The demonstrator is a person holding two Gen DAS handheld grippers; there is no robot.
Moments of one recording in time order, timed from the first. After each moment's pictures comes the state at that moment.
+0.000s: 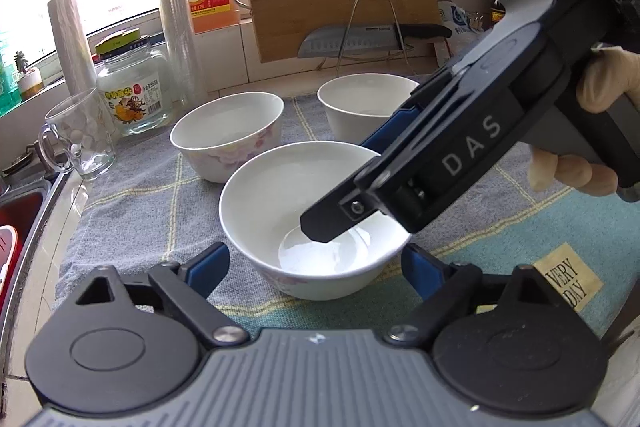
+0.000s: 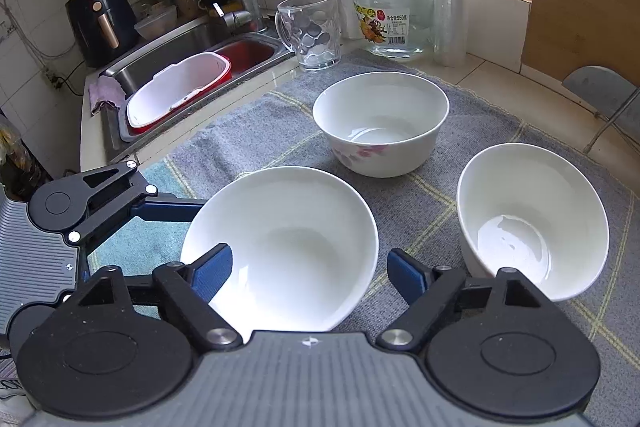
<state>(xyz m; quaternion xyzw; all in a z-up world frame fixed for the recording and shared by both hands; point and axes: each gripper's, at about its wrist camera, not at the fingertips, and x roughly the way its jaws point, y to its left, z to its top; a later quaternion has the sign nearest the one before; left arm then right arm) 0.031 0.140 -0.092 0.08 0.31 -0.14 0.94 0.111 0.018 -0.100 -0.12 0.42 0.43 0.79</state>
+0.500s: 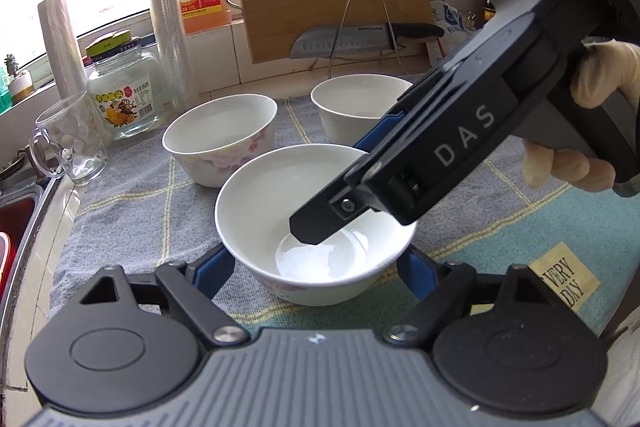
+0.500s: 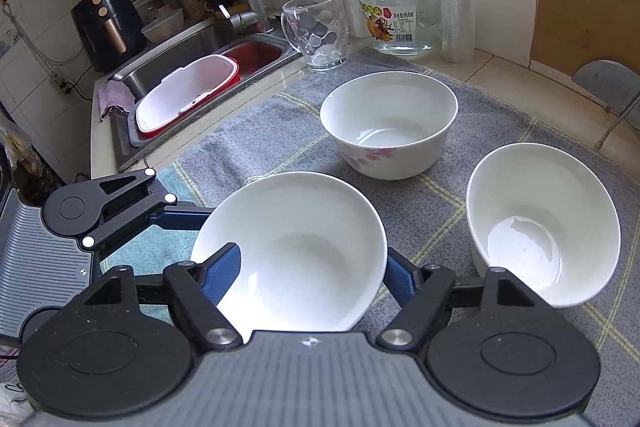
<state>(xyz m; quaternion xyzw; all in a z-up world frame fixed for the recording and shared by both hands) 0.036 0.141 -0.091 0.08 0.31 -0.15 0.93 0.116 0.019 -0.099 -0.10 0.43 0.44 0.78</state>
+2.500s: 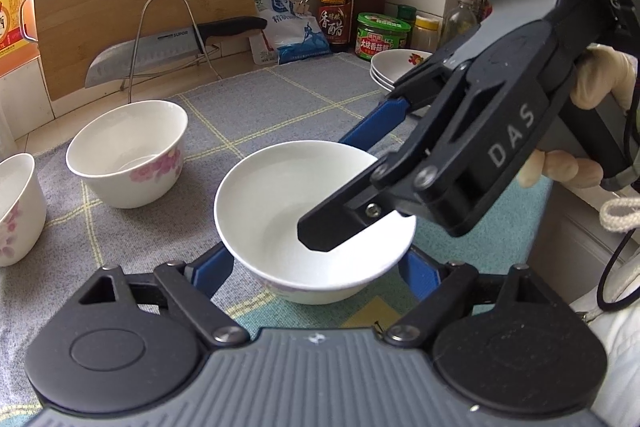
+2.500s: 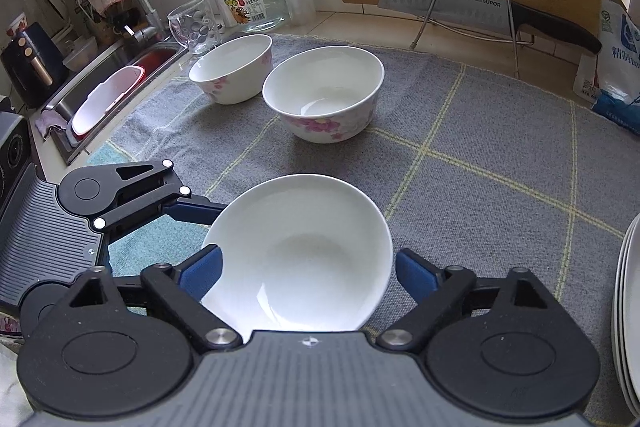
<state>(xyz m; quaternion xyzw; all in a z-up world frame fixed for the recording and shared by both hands) 0.045 0.027 -0.093 0.10 0.33 -0.35 0.87 0.072 -0.139 -0.082 -0.06 0.46 0.31 0.83</state>
